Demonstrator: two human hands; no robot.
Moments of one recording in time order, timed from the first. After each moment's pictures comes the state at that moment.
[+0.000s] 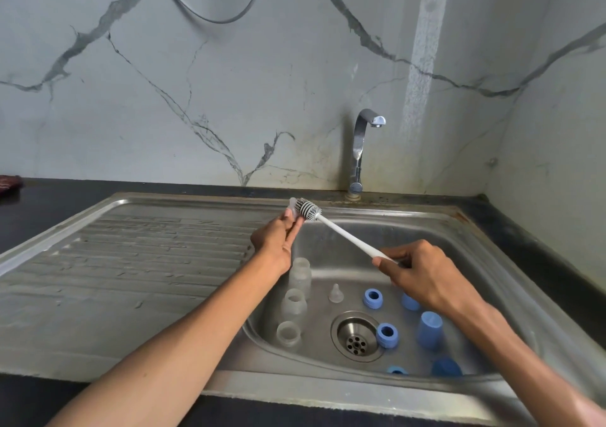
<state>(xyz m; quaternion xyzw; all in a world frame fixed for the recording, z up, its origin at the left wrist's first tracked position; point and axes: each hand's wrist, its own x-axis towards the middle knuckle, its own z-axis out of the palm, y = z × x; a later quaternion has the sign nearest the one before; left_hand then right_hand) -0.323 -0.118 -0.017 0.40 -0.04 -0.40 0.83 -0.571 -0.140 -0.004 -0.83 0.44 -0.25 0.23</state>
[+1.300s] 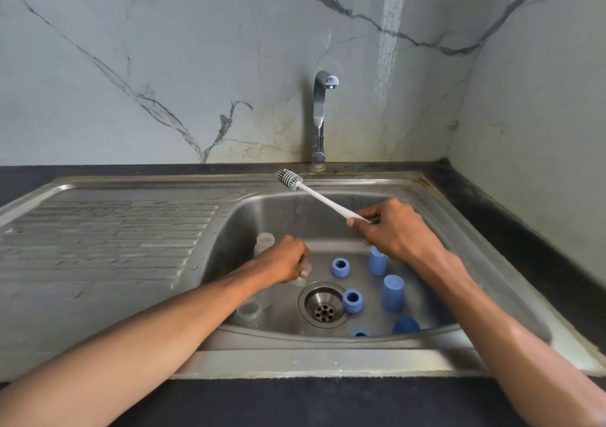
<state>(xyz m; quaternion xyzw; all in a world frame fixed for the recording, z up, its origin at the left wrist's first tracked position) -0.363 -0.142 -0.099 0.72 -0.68 -0.11 0.08 -0.583 -0.165 -0.002 -0.80 0.49 -0.24 0.24</state>
